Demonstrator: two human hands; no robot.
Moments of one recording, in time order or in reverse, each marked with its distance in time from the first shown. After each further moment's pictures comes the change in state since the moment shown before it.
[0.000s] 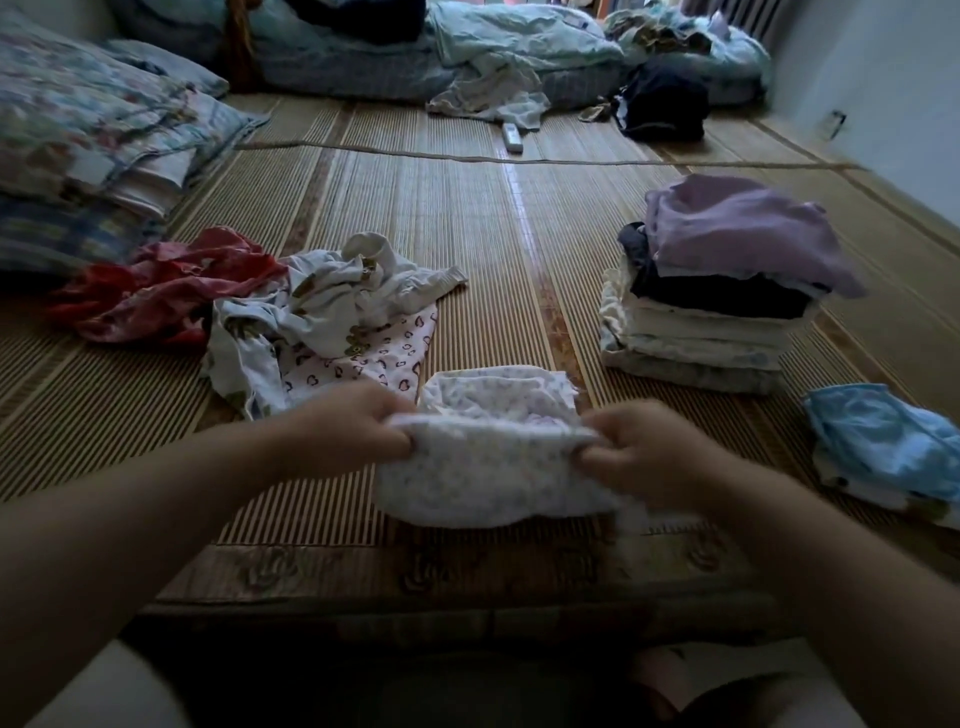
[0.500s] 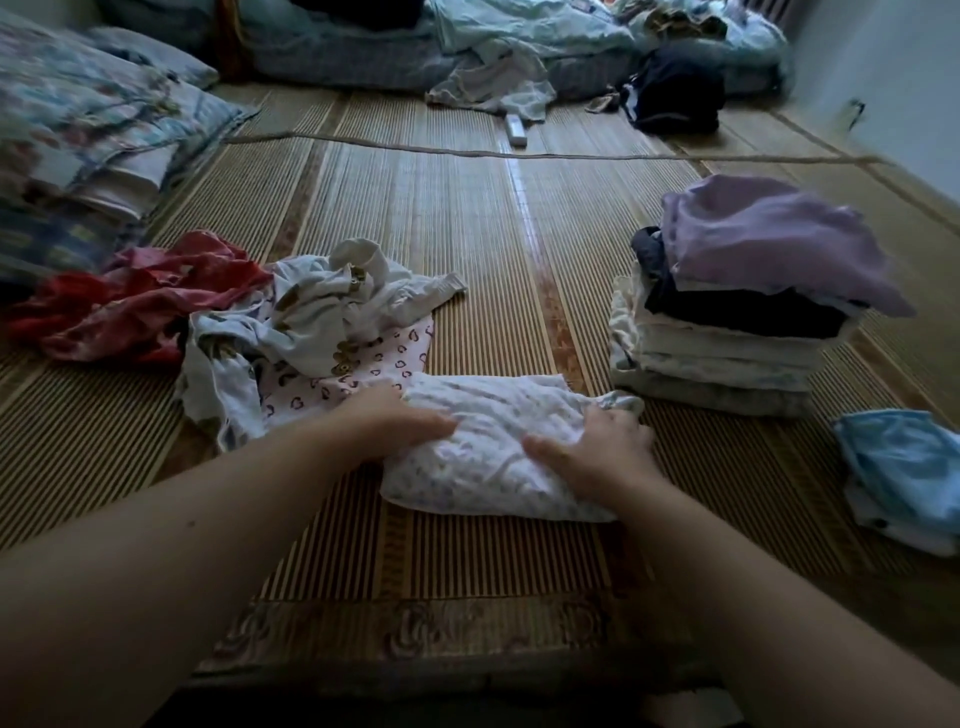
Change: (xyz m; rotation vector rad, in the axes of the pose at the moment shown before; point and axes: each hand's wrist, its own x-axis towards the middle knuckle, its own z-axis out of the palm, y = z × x) left_hand 0.085 -0.015 0.007 -0.274 0.131 -0.434; right_hand 0.089 0.037 0.043 -0.066 0.201 0.517
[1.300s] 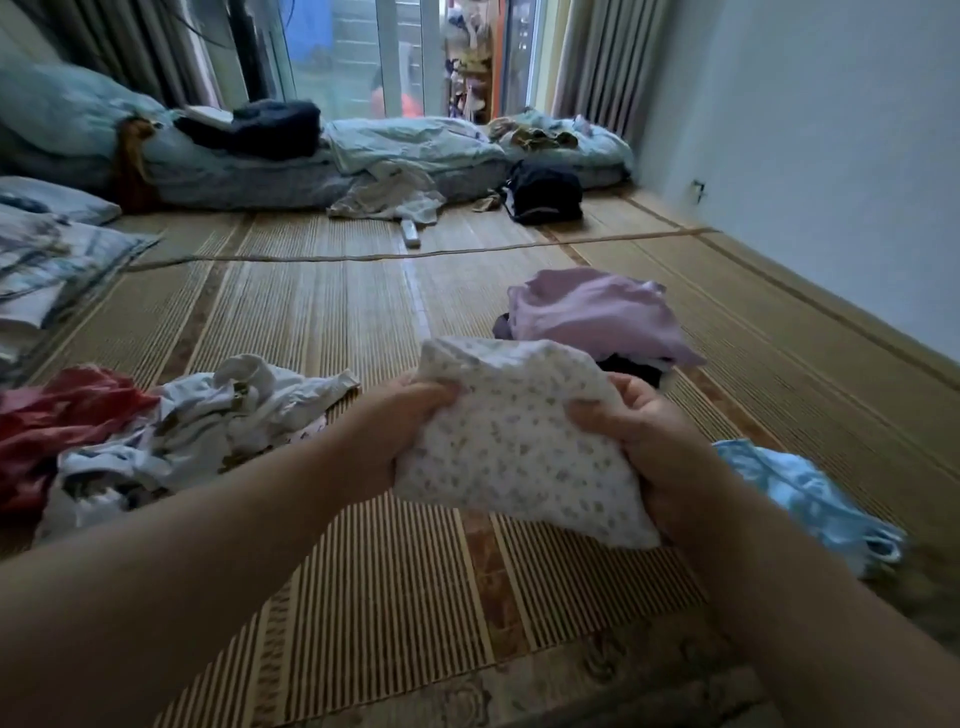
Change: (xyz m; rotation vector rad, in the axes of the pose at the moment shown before) left_hand -0.045 0.146 0.049 -0.680 -0.238 0.350; right_hand -0.045 0.074 -0.148 1.312 -0.057 -0.259
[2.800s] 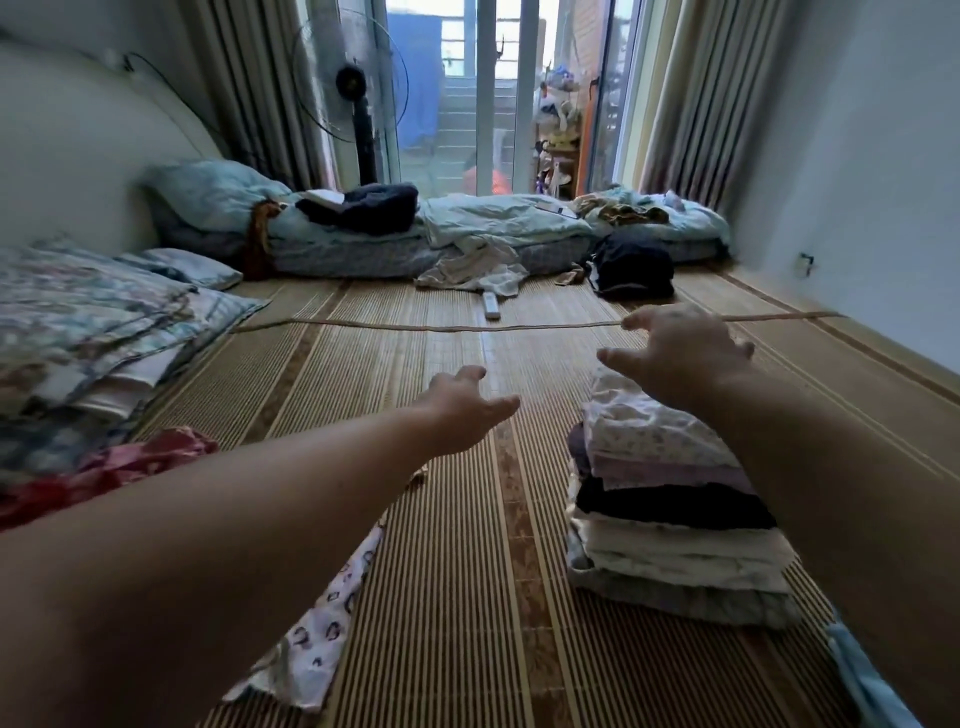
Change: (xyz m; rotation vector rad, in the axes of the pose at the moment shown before) left_hand 0.124 0.064 -0.055 1.040 0.387 0.060; right_hand 0.160 -0.107 0.048 -1.445 0.257 -0.366
